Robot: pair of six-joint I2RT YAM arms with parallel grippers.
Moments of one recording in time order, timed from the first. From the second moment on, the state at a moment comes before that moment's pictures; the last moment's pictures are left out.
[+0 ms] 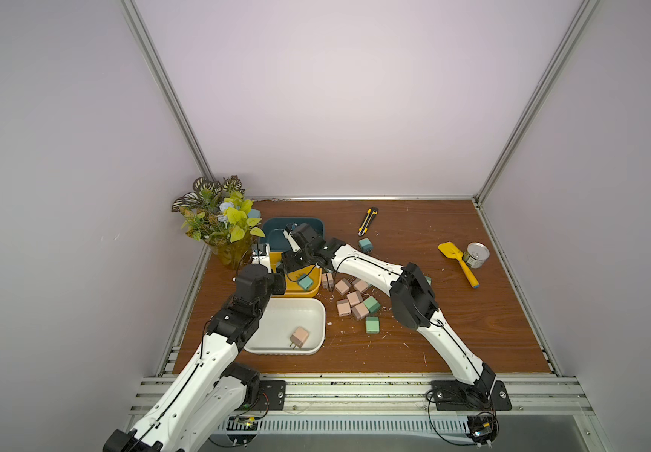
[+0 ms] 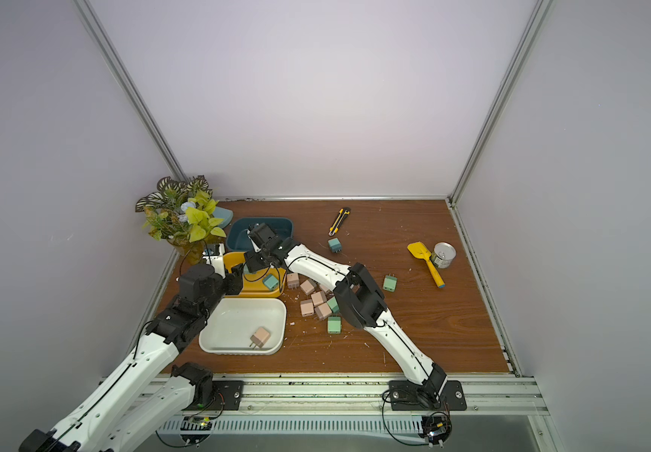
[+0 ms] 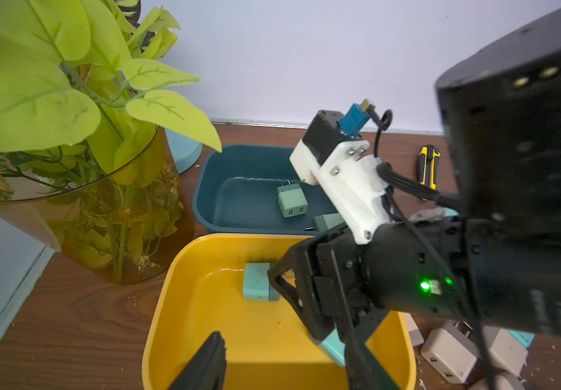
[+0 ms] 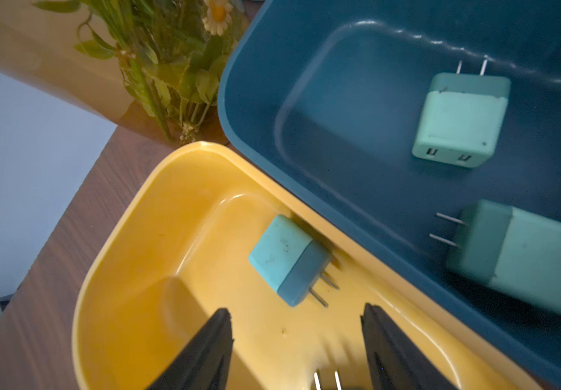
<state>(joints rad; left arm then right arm) -0.33 0.77 0.57 -0.24 -0.25 -0.22 0.94 2.44 2.20 -0.49 -0.02 0.43</state>
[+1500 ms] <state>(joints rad) -0.62 1.19 0.65 -0.15 0.02 -0.09 0.93 1.09 0.59 -0.15 0.23 0.57</state>
